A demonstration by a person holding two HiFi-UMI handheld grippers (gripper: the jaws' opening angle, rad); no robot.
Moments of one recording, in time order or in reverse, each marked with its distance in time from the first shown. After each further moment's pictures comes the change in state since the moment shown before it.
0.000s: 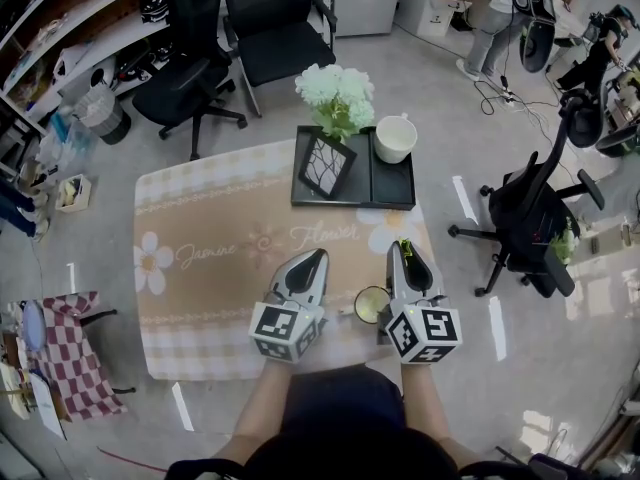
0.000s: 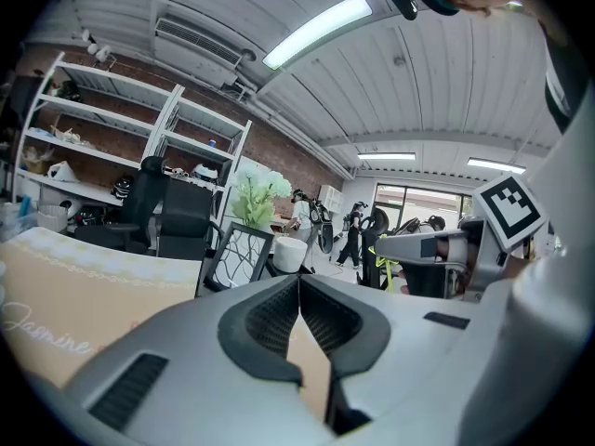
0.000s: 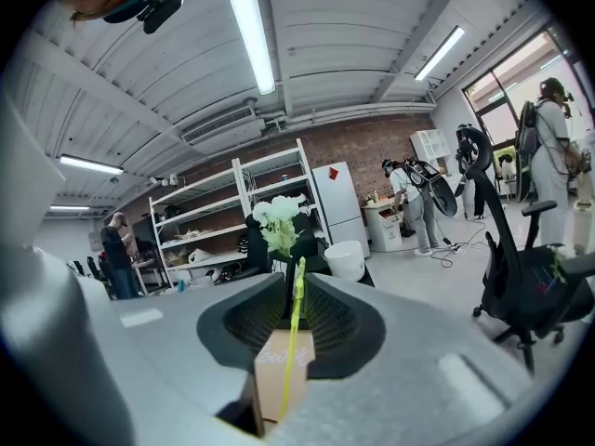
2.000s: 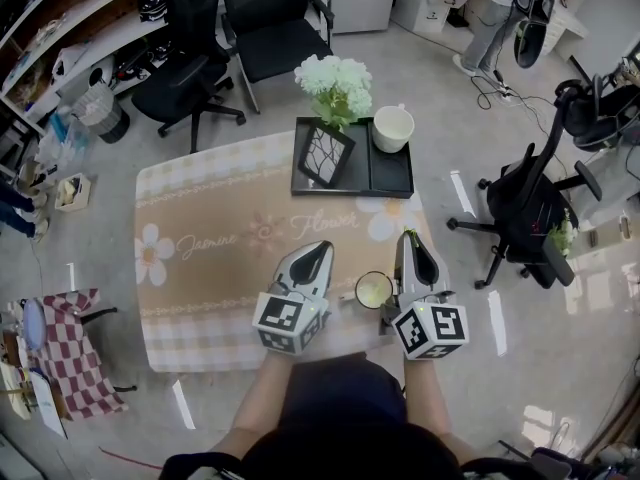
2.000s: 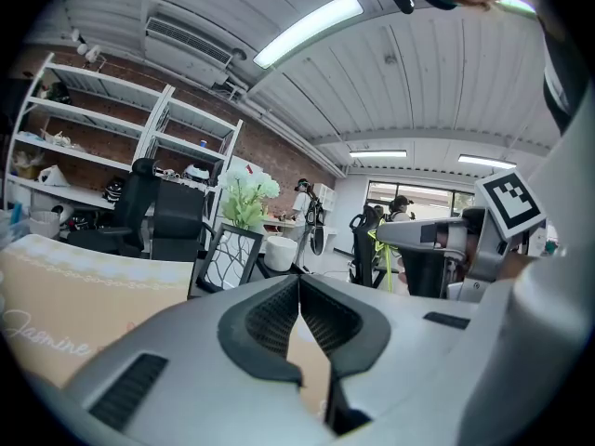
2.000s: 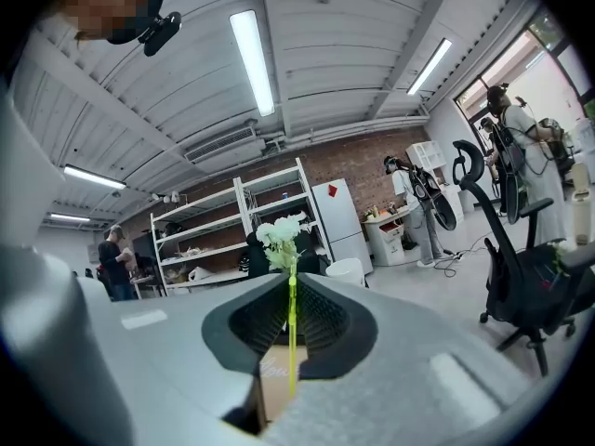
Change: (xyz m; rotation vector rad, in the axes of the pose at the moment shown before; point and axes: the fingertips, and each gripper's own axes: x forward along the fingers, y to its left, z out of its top) left arm -0.008 -0.016 0.000 0.034 0.011 -0.040; right arm -0.025 0.003 0.020 0.027 -0.120 0.009
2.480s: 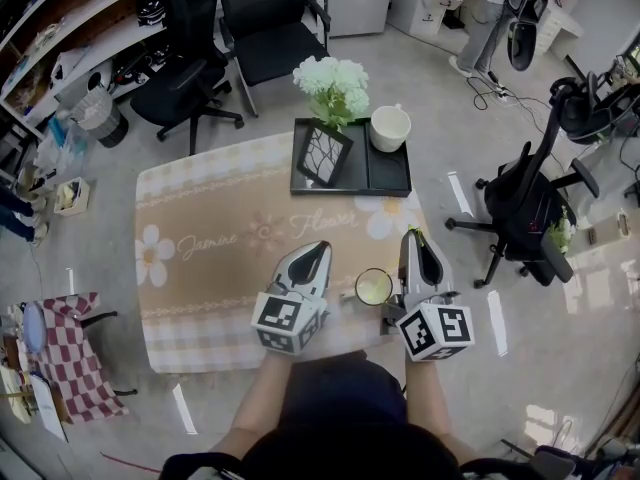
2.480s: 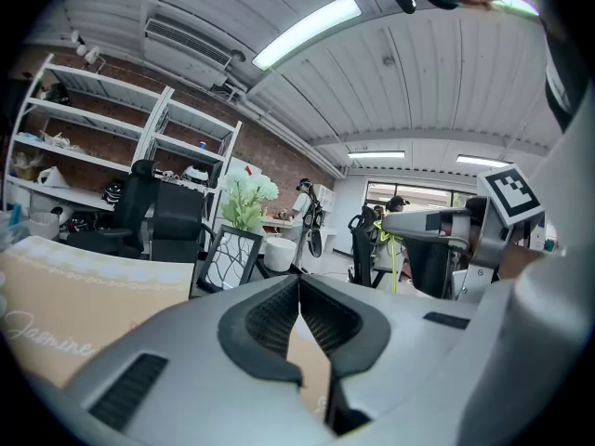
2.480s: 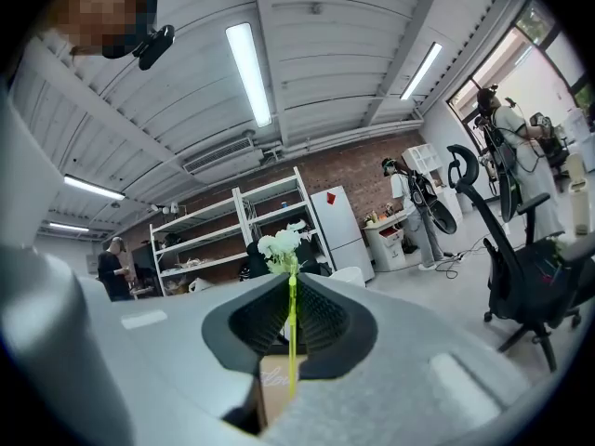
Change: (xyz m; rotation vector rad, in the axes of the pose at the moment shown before) left arm -0.007 -0.001 -0.001 0.007 -0.005 -0.005; right arm -0.013 0.003 0.016 0.031 -0.059 0.002
